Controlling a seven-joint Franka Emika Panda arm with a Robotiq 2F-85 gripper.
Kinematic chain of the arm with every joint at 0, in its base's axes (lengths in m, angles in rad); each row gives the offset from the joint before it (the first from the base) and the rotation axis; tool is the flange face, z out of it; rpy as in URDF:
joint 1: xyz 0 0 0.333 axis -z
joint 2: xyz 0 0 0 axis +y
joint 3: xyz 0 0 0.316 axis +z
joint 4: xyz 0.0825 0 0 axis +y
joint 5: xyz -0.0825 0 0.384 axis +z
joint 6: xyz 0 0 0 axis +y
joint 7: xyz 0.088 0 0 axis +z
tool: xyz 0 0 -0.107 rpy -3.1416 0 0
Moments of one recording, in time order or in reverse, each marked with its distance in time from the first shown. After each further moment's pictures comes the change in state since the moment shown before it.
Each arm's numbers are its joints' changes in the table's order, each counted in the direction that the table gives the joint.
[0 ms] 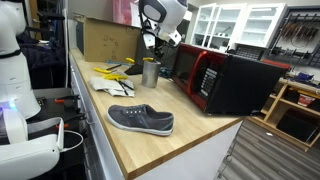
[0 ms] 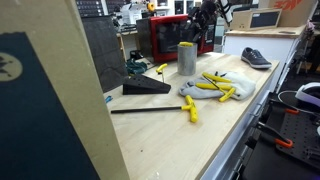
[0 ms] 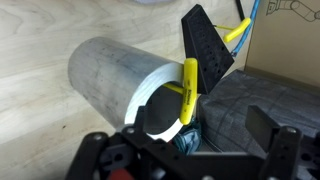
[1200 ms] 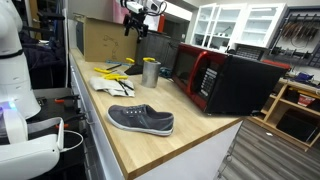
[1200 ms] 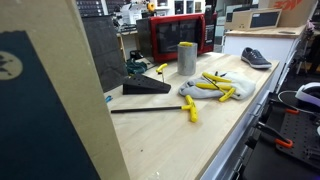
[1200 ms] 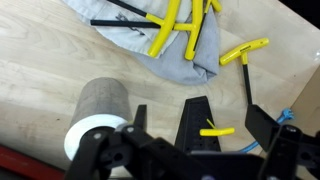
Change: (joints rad) arm -0.140 -0.356 0.110 0.138 -0.584 0.090 -0.081
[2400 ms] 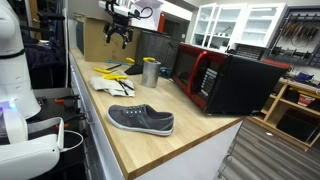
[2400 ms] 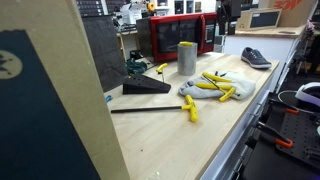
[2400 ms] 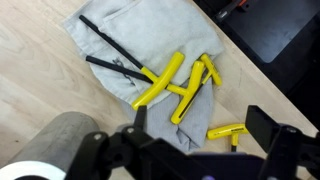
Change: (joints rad) arm -0.113 -0.139 0.023 0.222 -0.202 -0.001 0.102
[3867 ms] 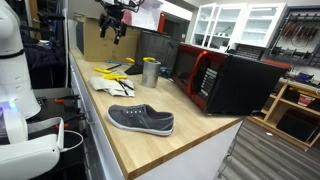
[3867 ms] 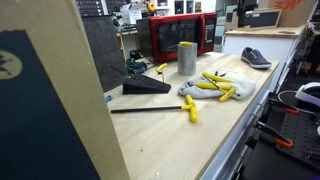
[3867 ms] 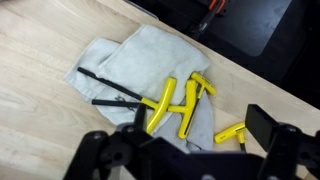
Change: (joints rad) arm 0.031 -0.149 -0.047 0.057 0.002 0.113 -0.179
